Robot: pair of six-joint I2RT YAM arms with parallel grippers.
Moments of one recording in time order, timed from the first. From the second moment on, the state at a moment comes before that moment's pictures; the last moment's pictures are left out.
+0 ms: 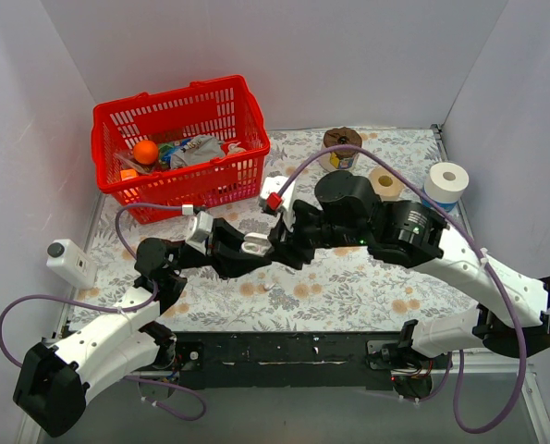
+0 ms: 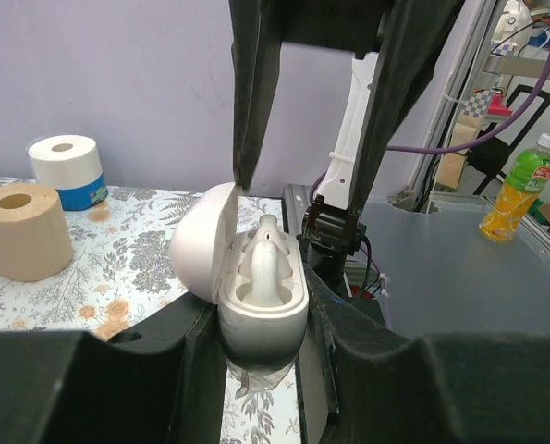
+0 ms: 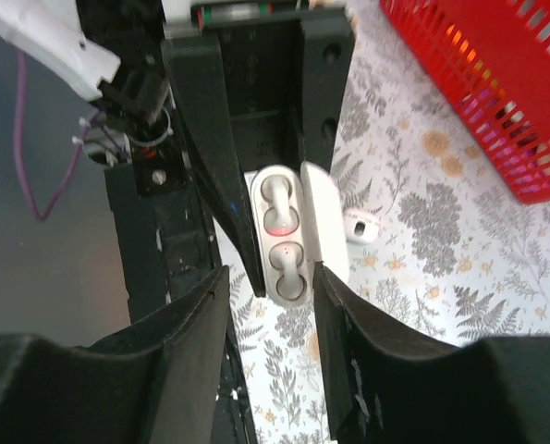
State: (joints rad) left arm -0.58 0.85 0.45 0.90 0.93 -0.51; right arm 1.19 1.29 1.65 -0.86 -0.18 -0.09
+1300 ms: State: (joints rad) left arm -0.59 0.86 0.47 0.81 0.94 -0.50; right arm 1.19 1.36 1.70 -0.77 -0.16 -0.03
